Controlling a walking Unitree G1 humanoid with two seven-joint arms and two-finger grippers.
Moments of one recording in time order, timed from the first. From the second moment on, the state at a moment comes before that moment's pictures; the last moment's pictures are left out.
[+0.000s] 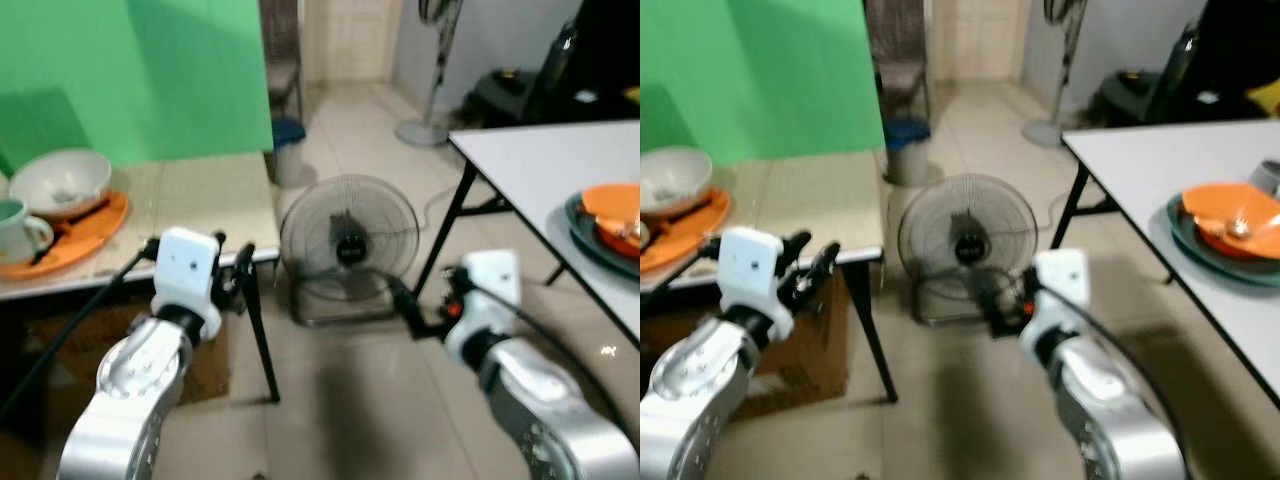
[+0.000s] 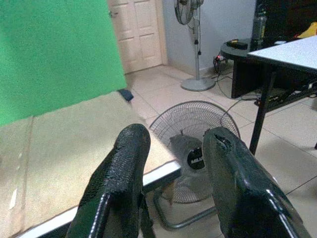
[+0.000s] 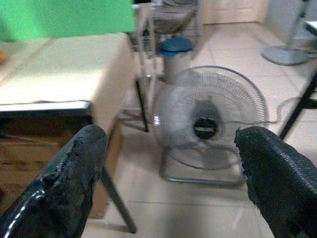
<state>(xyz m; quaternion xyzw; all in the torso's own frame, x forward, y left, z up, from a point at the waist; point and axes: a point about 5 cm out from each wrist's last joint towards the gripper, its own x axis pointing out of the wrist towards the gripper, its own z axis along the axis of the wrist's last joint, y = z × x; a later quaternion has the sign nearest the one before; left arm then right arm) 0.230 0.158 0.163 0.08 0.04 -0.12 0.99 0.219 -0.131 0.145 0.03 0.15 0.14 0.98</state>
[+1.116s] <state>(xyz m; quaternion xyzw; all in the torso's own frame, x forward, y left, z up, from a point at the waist) 0.229 0.157 0.161 0.08 0.04 -0.12 0.99 0.221 -0.131 0.147 0.03 0.15 0.15 0.98</state>
